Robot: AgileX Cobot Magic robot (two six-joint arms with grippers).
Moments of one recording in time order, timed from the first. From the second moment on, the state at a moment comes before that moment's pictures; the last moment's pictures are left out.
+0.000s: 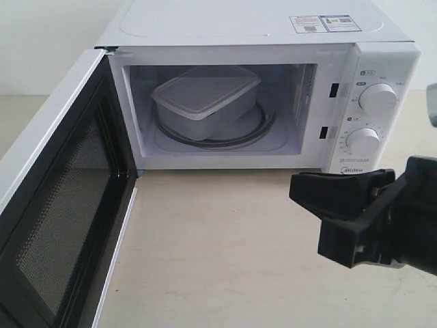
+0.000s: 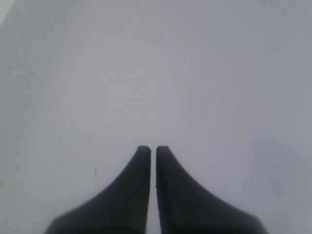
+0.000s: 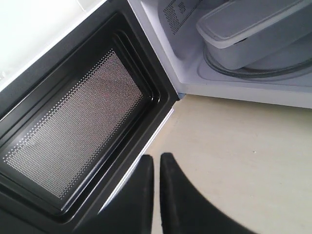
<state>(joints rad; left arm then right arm) 0.01 0.00 -0.07 0.03 -0.51 -0.39 0.87 0.83 -0.37 0.54 -0.09 -0.07</state>
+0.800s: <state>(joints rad) 0.01 0.54 -0.80 -0.03 0.68 -0.32 0.87 0.83 -0.37 0.53 0.06 -0.13</state>
